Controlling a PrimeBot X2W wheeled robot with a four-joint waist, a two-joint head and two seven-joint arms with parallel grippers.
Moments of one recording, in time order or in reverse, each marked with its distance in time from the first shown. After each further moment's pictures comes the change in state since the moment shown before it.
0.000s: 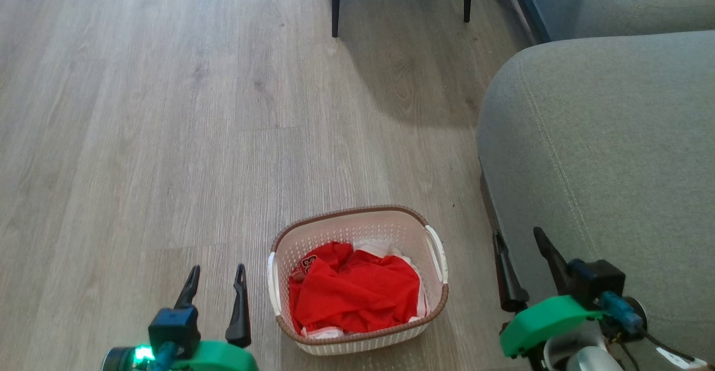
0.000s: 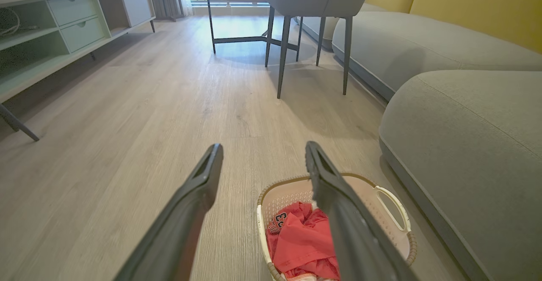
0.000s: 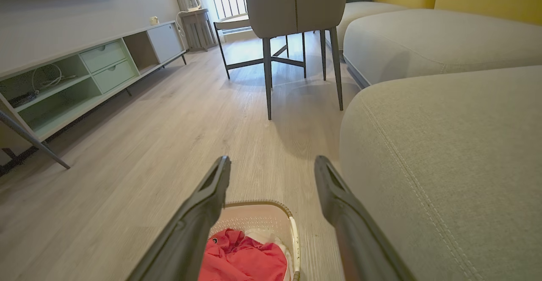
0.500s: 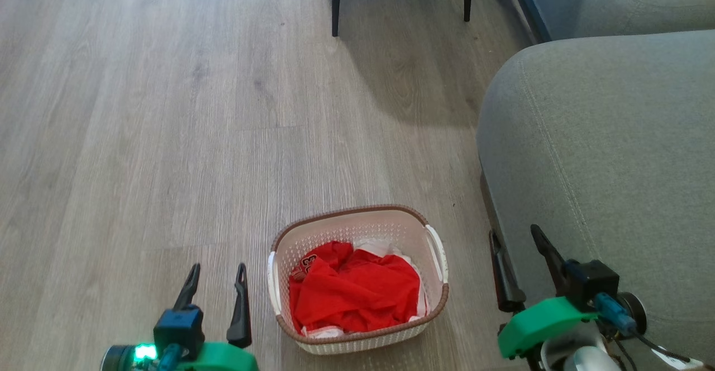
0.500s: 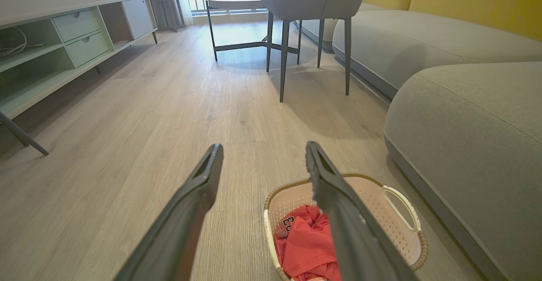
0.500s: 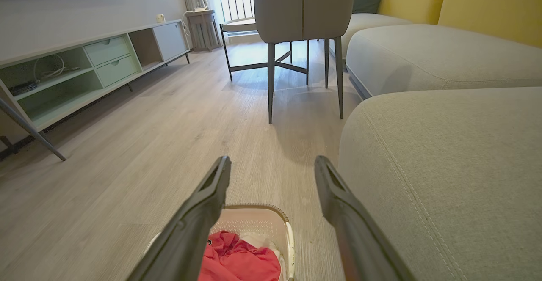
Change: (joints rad) left arm 0.000 0.000 -0.001 0.000 0.052 0.007 -0.018; right arm 0.000 -0.001 0.008 -0.008 -0.058 0.000 -0.014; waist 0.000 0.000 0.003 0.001
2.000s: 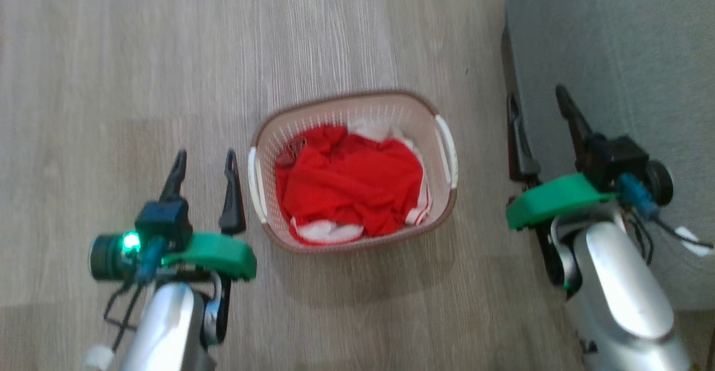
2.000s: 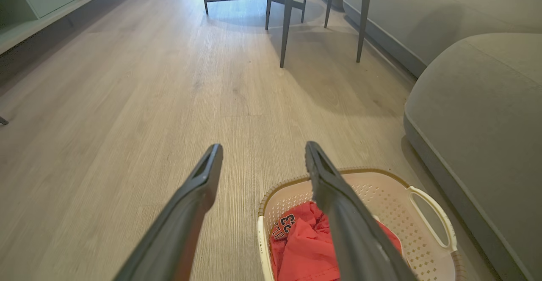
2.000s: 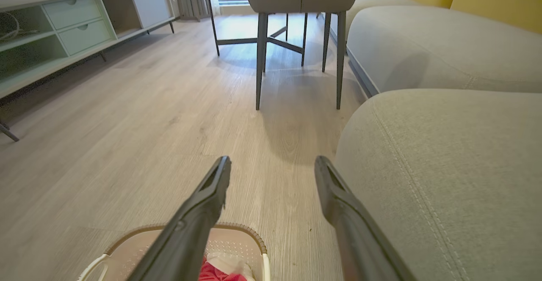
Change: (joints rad) left arm -0.307 -0.001 -0.002 0.067 -0.045 0.016 -0.001; right arm -0.341 -0.005 -0.049 0.038 -0.070 0.000 -0.005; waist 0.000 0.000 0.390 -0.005
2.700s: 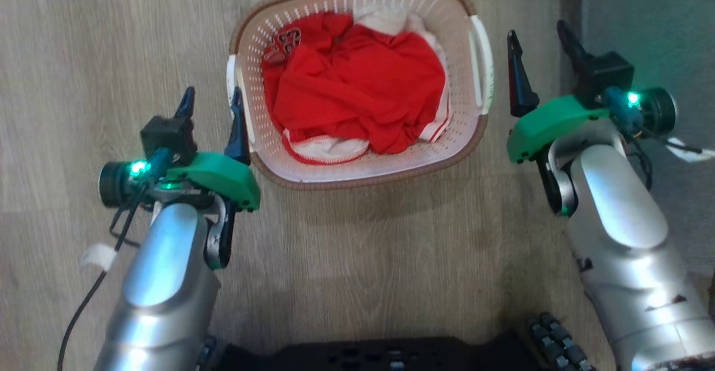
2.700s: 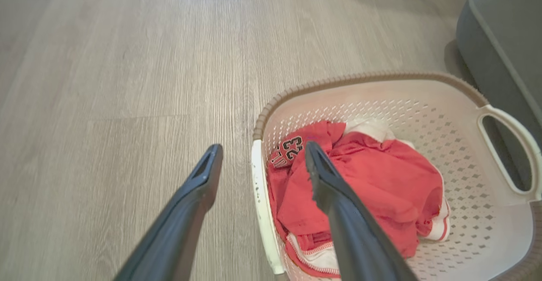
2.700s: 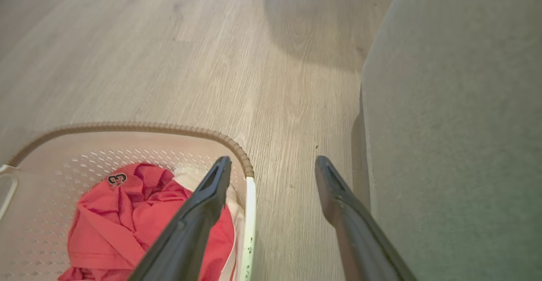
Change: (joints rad) left arm -0.337 -0.010 -0.037 0.338 -0.084 -0.035 0.000; right arm -0.320 -0.012 0.013 0.338 -0.045 0.000 -0.002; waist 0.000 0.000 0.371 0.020
